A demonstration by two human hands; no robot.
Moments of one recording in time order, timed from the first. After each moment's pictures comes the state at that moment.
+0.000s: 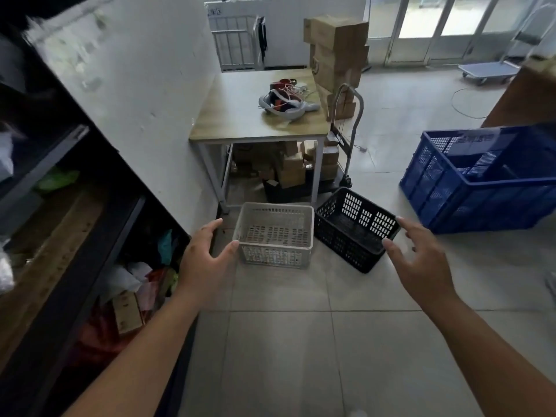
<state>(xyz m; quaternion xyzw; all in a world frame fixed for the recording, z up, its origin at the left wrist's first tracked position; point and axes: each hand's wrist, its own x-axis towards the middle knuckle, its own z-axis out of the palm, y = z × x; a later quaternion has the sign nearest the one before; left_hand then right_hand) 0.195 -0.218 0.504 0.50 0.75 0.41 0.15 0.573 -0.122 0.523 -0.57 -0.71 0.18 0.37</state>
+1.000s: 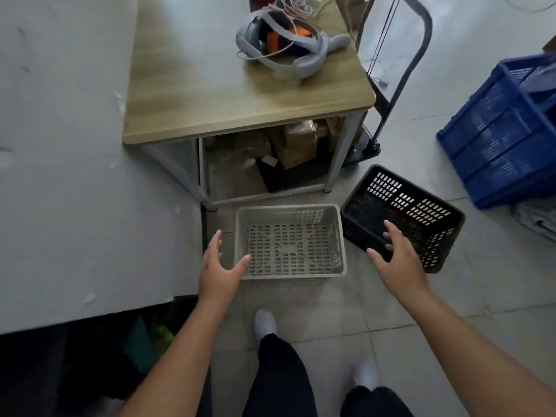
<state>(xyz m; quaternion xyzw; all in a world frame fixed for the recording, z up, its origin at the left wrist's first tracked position) -0.024 0.231 0.297 0.38 0.79 0.32 0.36 0.324 0.307 0.301 -0.71 -0.60 0.32 0.20</state>
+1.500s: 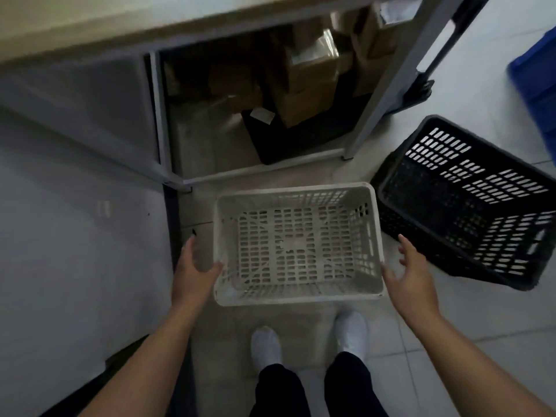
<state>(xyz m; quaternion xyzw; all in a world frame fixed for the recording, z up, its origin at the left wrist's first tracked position) -0.122 0.359 -0.027 0.31 0.84 0.21 0.39 0.279 0.404 -0.022 -0.77 -0.53 0.34 0.14</state>
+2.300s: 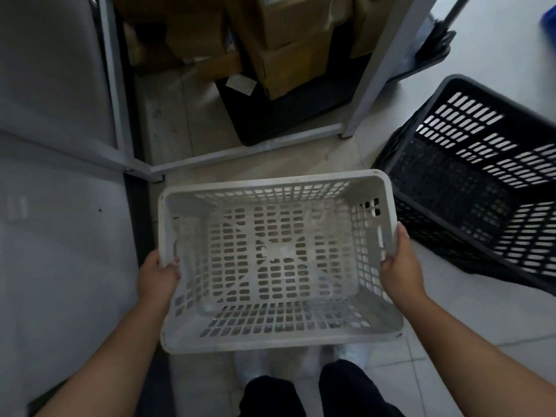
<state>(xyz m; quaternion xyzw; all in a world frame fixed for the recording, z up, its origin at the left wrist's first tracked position) -0.142 0.375 -0.160 0.17 0.88 0.23 0.38 0.301 0.438 -0.175 -0.79 -0.47 0.38 0.08</state>
